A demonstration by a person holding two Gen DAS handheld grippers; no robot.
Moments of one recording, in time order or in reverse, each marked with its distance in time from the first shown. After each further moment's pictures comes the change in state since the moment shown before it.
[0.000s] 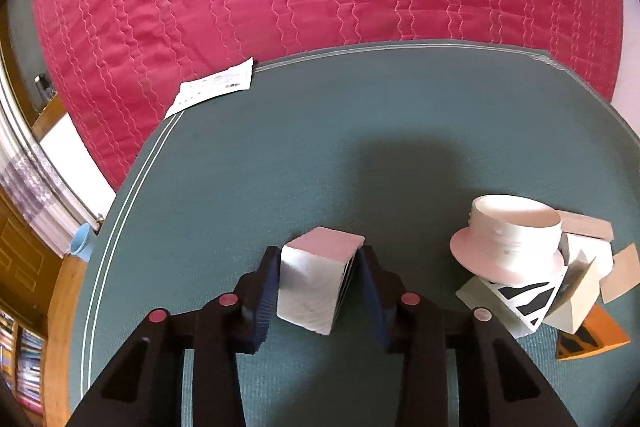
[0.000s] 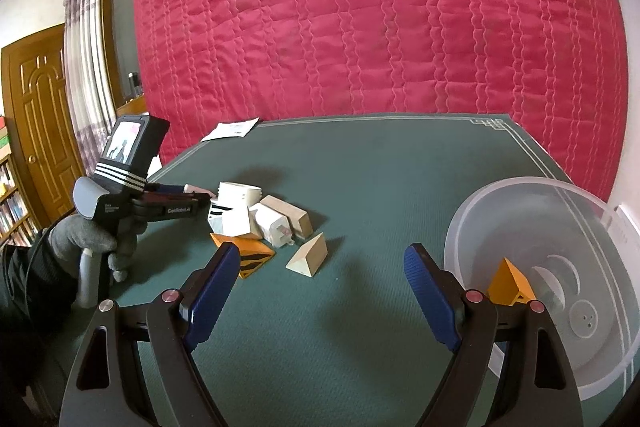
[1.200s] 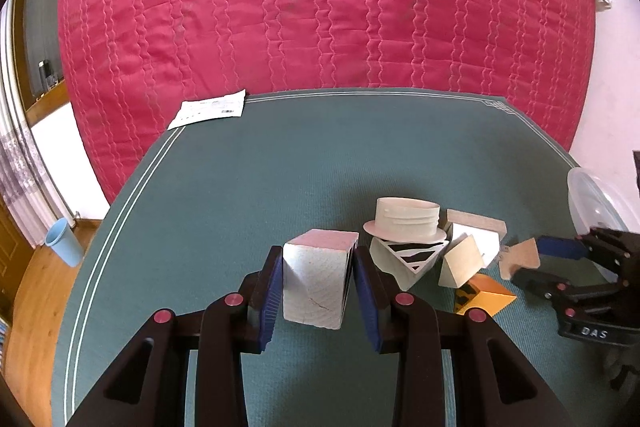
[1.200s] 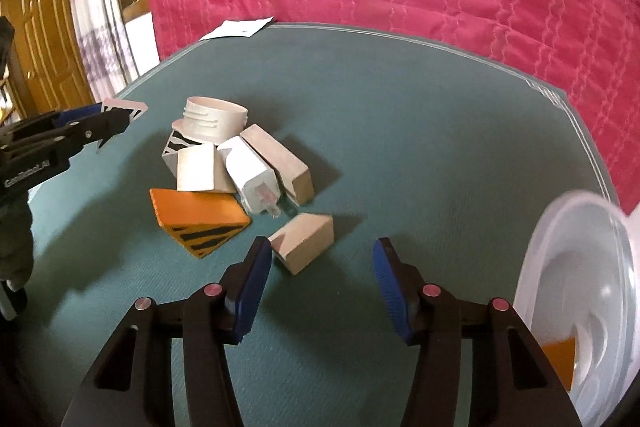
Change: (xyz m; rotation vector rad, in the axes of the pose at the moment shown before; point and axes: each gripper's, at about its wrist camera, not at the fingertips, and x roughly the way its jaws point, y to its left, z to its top) left arm -0.076 -0.006 -0.026 -0.079 -0.132 -0.109; right arm 0.107 0.009 0.015 -0.183 0.355 0.016
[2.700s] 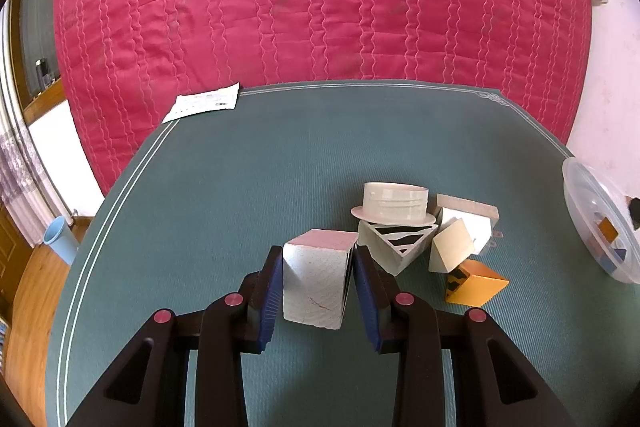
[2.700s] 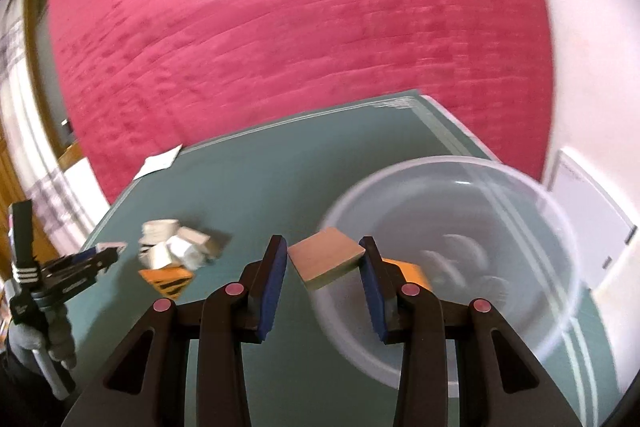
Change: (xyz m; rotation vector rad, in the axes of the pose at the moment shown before) left arm -0.002 -0.011 -0.011 0.003 0.013 -0.003; right arm -0.129 -0.080 -0.066 0.452 -0.322 -0.195
